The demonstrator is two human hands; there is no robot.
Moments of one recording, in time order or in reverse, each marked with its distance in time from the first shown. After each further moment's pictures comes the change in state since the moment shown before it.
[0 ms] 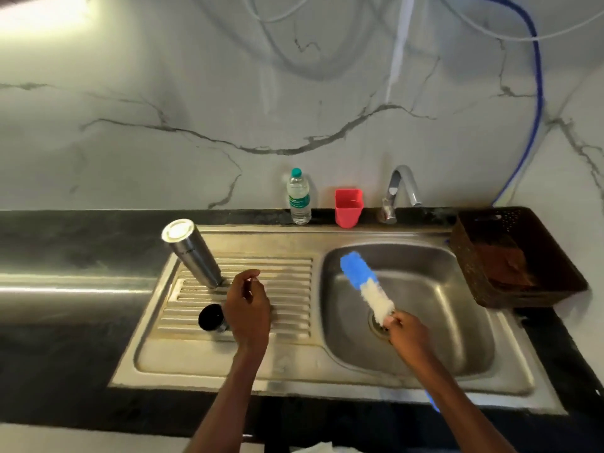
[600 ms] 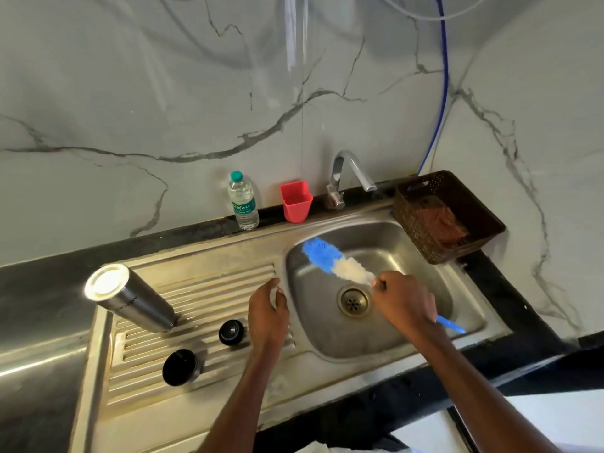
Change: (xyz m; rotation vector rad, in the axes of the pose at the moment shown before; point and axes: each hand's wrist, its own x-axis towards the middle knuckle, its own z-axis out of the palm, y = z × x) left_hand 0.002 -0.042 0.072 0.226 -0.638 -0.067; right_hand -0.039 -0.072 -0.049 -0.446 0.287 0.093
